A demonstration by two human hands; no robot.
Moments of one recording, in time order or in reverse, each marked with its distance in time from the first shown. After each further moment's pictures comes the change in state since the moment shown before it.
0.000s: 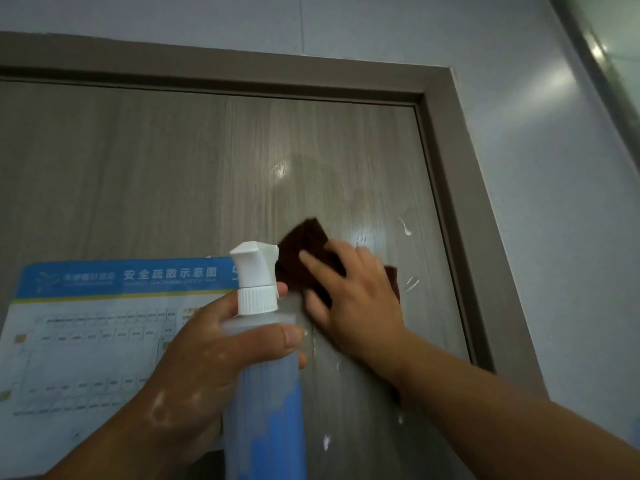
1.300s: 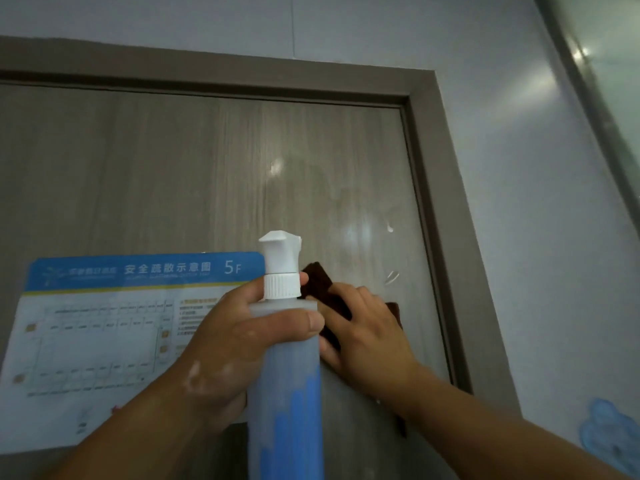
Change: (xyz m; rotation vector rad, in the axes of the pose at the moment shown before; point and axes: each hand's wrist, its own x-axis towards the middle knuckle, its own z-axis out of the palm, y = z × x) left_hand -0.006 0.011 0.029 0.013 -0.076 -0.010; right_hand -0.065 0.007 -0.023 0.009 -0.142 -0.061
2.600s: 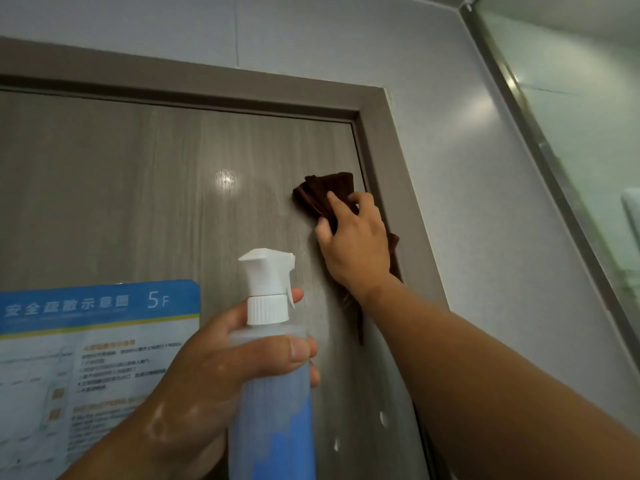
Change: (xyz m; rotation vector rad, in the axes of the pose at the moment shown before) left_hand 0.030 -0.011 0.036 -0.136 -0.179 -0.008; right_hand 0.120 0.101 -0.028 -0.038 0.172 0.511
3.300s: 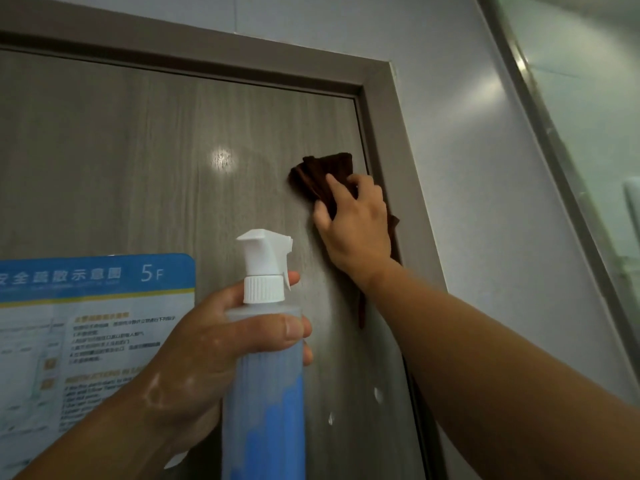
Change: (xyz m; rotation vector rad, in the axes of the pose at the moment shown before) left_hand 0.002 -0.010 -0.005 0.031 -0.004 -0.016; right_hand -0.009 0.006 0.006 -0.001 0.012 -0.068
